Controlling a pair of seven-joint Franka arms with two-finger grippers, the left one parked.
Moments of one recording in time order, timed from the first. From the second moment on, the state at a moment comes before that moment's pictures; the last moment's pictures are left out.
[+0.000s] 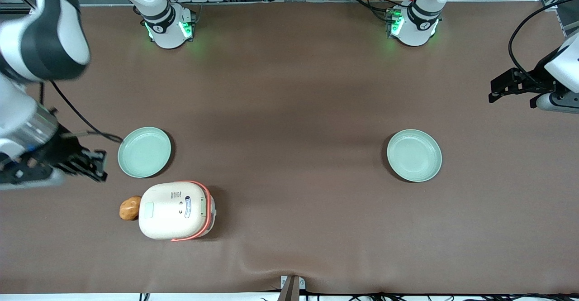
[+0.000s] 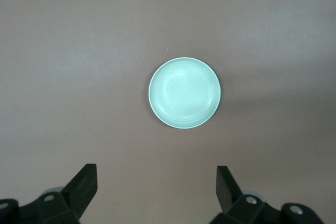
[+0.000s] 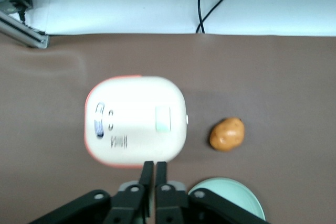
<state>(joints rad) 0.13 0.34 -0.04 -1.41 0.09 2.03 0.02</state>
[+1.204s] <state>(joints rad) 0.16 0.59 -0.04 -1.42 0.09 2.22 0.02</state>
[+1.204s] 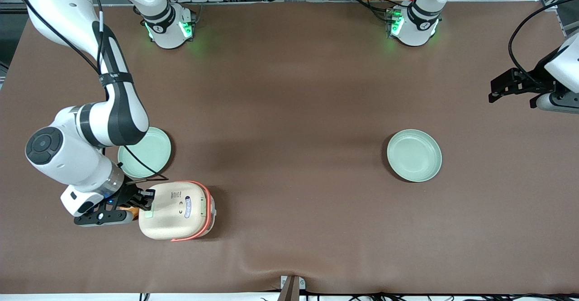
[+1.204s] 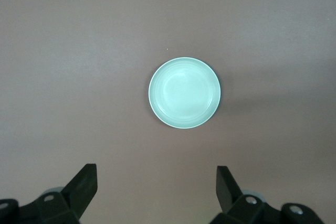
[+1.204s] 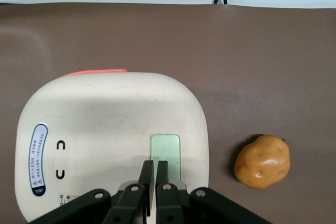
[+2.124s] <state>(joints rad) 0.16 0.60 -0.04 -1.43 0.09 2.25 0.02</state>
